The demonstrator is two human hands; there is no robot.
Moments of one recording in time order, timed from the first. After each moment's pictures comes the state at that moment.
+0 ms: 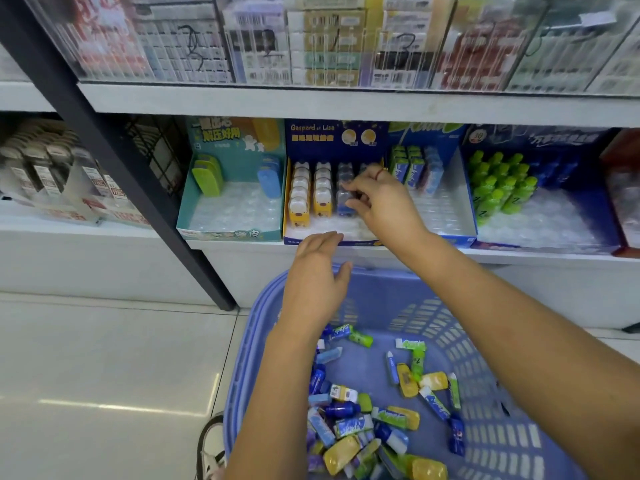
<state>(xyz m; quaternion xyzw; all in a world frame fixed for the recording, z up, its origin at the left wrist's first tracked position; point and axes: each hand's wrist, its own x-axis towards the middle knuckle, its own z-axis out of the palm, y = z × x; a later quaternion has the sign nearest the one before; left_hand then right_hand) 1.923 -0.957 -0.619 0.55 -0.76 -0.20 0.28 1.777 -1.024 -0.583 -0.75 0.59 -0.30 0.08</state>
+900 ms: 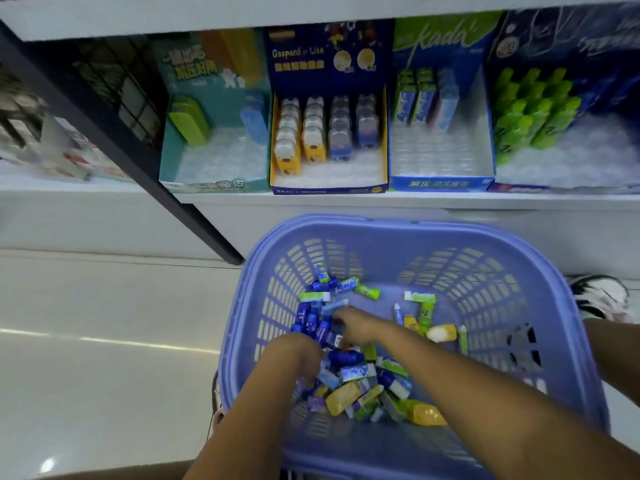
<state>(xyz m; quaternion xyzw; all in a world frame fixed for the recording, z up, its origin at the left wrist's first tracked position) 1.951 -0.887 -0.755 0.40 -0.70 -0.29 -0.51 1.814 -0.899 -0.799 -0.65 0.57 0.11 0.50</state>
